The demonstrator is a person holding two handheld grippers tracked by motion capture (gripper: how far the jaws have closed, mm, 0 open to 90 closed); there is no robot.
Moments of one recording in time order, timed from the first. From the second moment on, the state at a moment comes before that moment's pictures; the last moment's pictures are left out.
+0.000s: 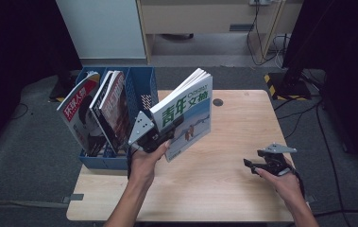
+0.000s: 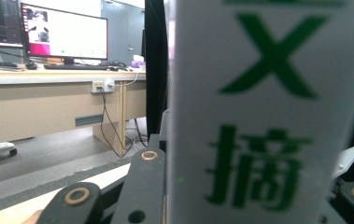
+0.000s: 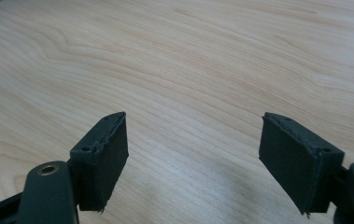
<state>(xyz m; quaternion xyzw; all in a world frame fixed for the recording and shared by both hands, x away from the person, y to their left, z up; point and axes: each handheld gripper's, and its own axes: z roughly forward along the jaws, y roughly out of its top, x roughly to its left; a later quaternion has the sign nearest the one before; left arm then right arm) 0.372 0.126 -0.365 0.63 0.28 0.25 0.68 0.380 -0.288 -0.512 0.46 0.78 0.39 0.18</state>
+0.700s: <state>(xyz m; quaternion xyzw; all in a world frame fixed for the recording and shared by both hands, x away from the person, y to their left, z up) 0.364 0.157 -0.345 0.61 0.30 0.26 0.68 0.381 -0.287 -0.512 0.46 0.77 0.39 0.19</state>
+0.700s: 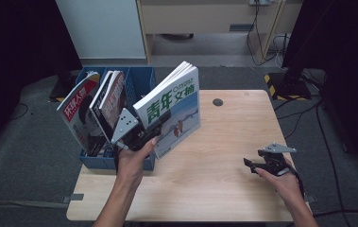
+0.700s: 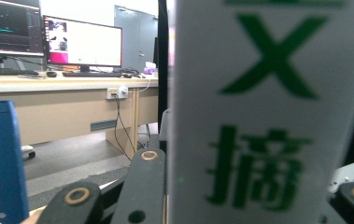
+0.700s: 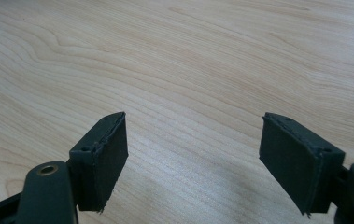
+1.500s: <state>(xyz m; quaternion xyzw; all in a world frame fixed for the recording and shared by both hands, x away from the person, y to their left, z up) 0.351 0.210 -0.321 0.59 0.32 0.31 0.67 0.381 -0.293 -0.512 0.48 0.76 0.40 0.19</state>
